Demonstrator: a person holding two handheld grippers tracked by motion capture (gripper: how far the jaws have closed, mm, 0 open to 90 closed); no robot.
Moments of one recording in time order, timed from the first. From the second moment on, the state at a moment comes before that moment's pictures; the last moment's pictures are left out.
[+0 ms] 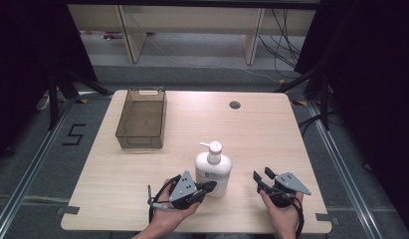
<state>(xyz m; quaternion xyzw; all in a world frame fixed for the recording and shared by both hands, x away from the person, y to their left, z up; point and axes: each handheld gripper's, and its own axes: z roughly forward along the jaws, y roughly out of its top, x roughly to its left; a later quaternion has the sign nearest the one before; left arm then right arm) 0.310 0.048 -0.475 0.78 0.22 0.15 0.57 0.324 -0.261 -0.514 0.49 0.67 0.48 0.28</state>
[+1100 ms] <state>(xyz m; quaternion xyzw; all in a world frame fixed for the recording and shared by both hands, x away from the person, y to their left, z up) 0.281 0.086 -0.460 0.74 0.25 0.19 0.59 0.322 -0.262 -0.515 0.48 0.66 0.49 0.30</state>
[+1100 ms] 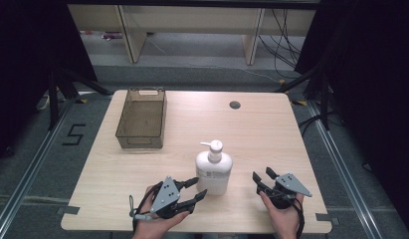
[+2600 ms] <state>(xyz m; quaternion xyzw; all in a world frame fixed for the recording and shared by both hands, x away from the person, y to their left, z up) 0.278 0.067 -0.424 0.68 0.29 0.28 0.61 0.333 -0.267 -0.514 0.50 0.66 0.48 0.28</state>
